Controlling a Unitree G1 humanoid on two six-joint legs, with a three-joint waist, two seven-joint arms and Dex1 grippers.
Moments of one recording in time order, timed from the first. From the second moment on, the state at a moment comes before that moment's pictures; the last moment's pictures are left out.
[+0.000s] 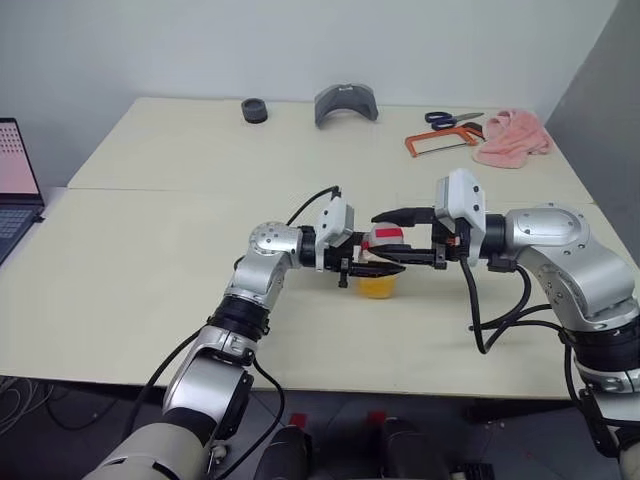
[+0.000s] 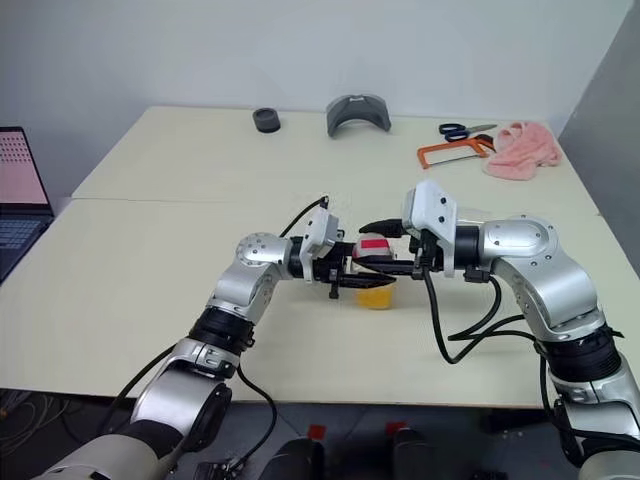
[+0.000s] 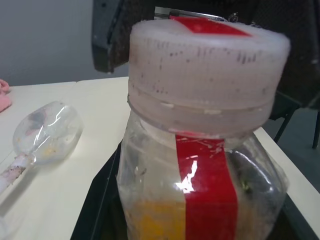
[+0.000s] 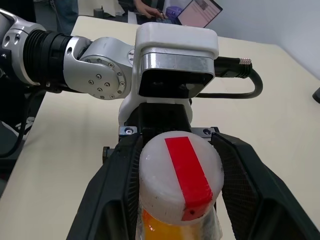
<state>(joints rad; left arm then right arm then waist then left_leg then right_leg) -0.80 0.21 -0.18 0.50 -0.27 -0.01 -1.36 -0.63 -0.66 0.13 -0.29 0.45 0.50 1.02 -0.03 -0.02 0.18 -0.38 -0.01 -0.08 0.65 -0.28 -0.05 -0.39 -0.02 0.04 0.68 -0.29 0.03</state>
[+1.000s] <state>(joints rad) -0.80 0.15 -0.15 0.56 -0.25 -0.04 -1.19 -0.31 -0.28 0.14 -0.70 0.24 0.72 0.19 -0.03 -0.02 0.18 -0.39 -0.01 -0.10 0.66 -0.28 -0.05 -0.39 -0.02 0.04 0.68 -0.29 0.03</state>
